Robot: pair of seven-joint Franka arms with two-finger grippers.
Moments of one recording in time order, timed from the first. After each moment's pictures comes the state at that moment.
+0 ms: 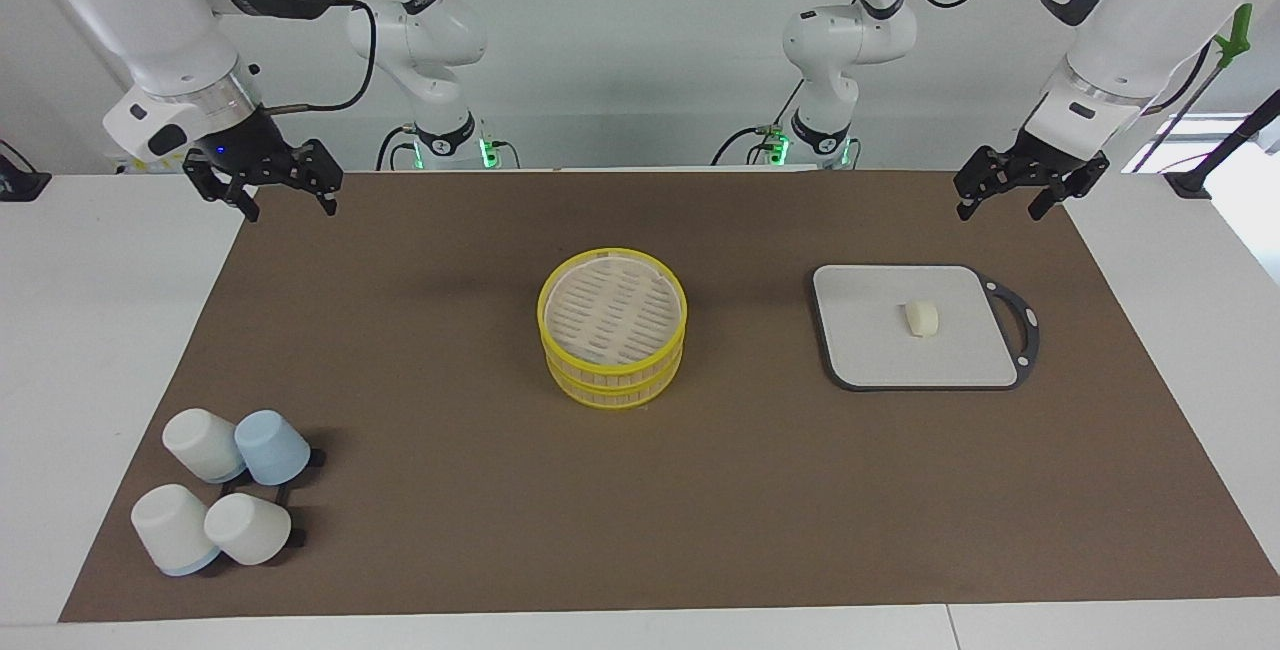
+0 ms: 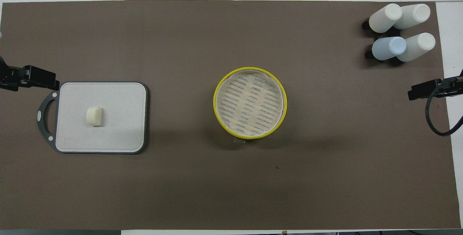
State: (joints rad) left arm 0.03 0.02 -0.07 -1.57 -0.02 1.55 0.03; right arm -0.10 -0.05 0.02 -1.70 0.01 1.61 -0.14
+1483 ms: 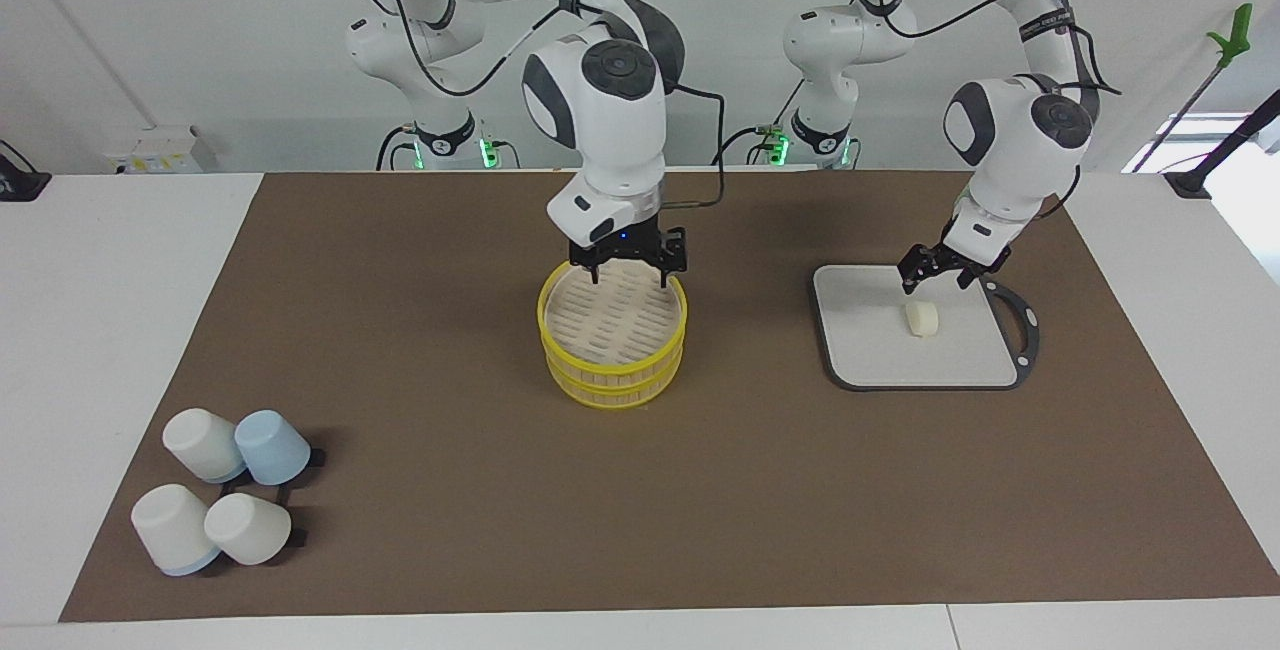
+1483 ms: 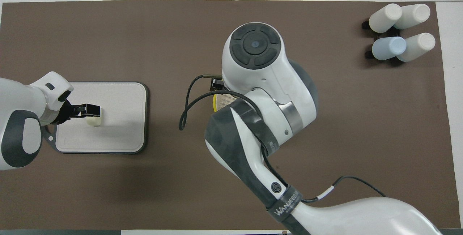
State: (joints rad) left arm 0.07 -0.02 -0.05 -2.23 -0.02 2.20 0.01; right arm 0.57 0.44 0.04 -1.35 0.01 1.80 0.75
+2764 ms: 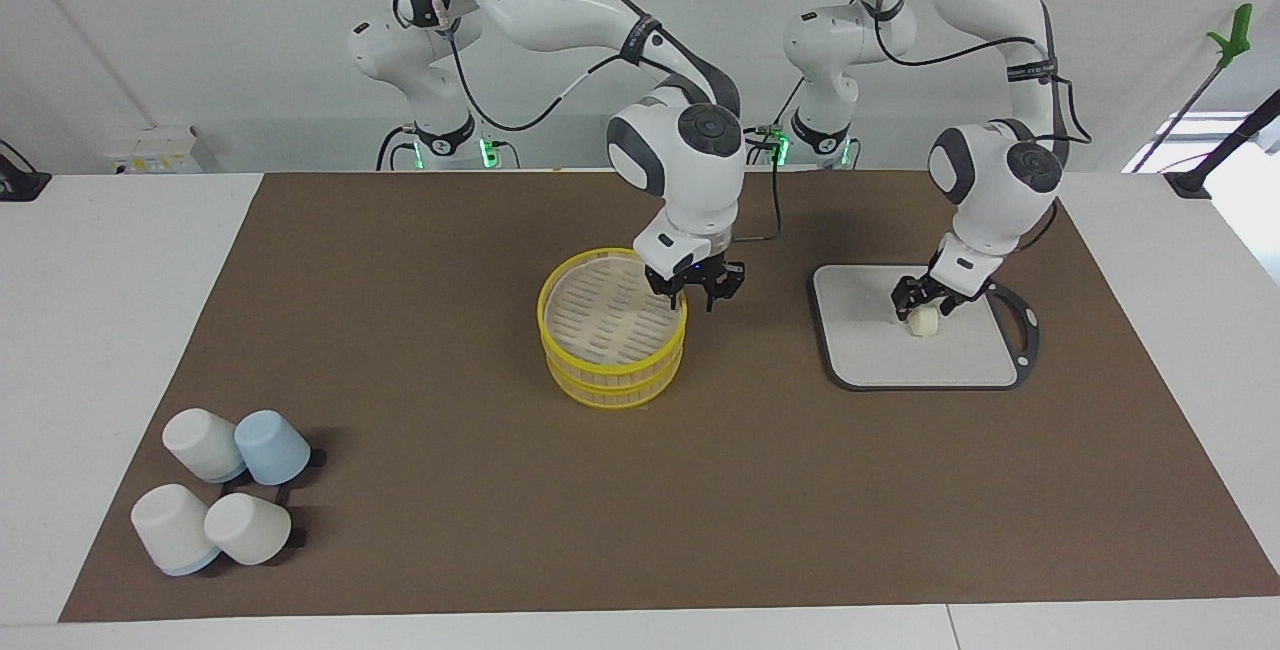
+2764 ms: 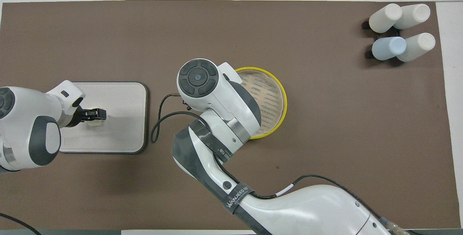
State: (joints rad) left arm 0.09 0.07 -0.05 -2.31 -0.02 2.38 0.03; right arm 0.66 0.57 0.04 -1.36 0.00 1.93 0.84
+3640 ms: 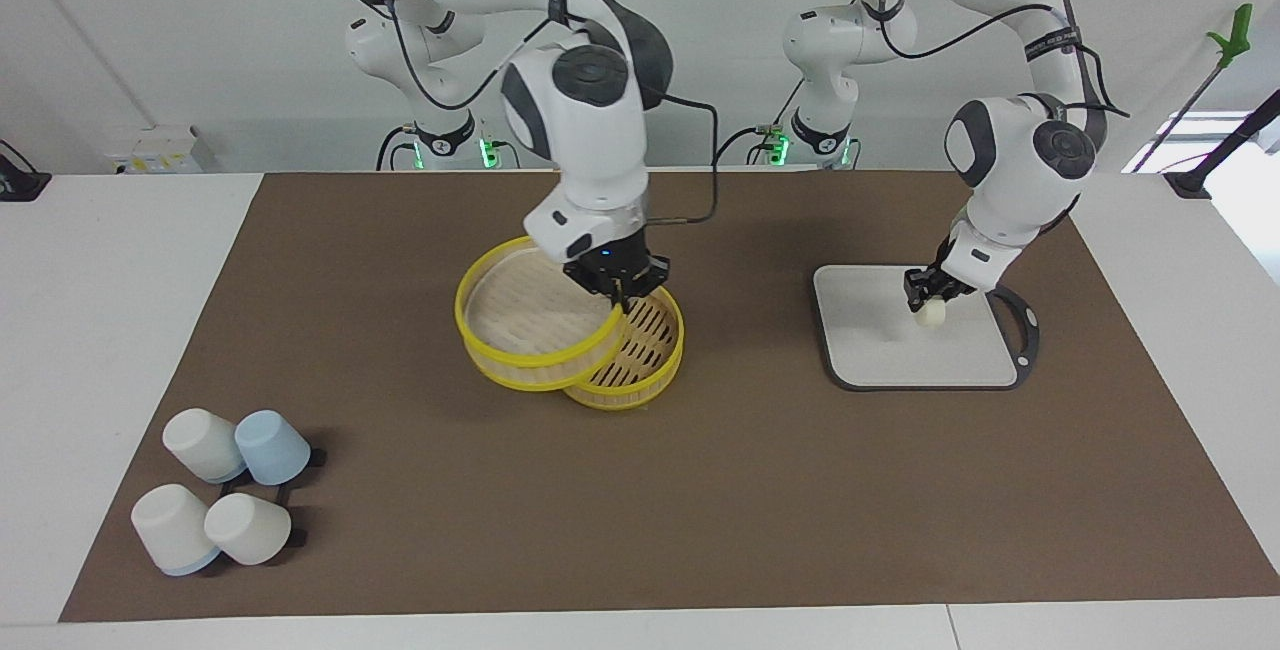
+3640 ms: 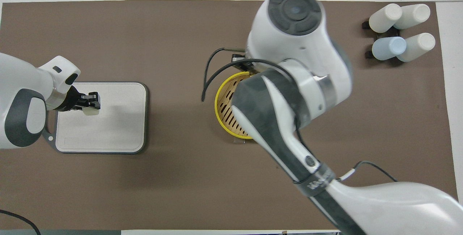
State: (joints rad) left arm 0.02 0.07 -0.07 -2.02 -0.02 2.00 -0.13; right arm 0.39 0.40 0.03 -1.28 0.05 1.76 0.56
